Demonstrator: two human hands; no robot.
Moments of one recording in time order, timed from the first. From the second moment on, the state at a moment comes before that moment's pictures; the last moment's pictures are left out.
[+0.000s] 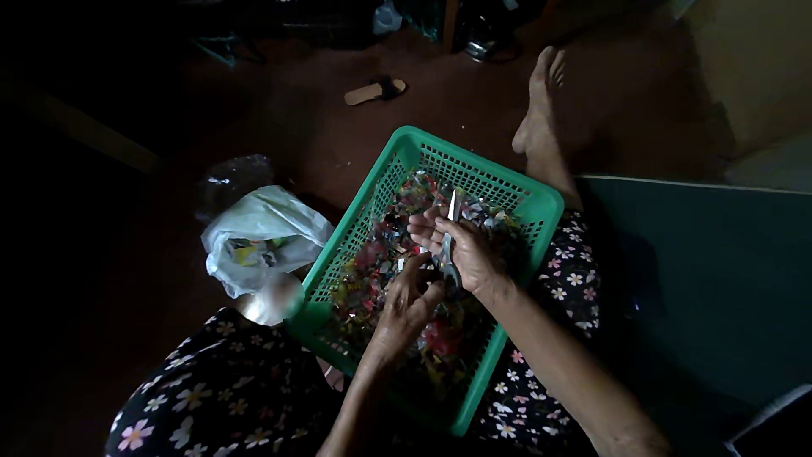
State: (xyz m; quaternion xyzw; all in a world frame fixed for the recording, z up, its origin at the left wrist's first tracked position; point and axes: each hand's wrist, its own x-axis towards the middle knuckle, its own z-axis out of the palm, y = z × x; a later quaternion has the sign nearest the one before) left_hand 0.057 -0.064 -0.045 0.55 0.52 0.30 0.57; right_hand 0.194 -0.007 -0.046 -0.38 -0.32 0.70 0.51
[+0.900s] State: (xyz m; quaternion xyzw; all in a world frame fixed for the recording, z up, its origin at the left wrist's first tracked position) left_hand -0.005 -0.117 -0.066 0.55 0.58 0.25 0.55; right_hand 0.189 0.052 -0.066 -0.41 -0.83 0.38 0.04
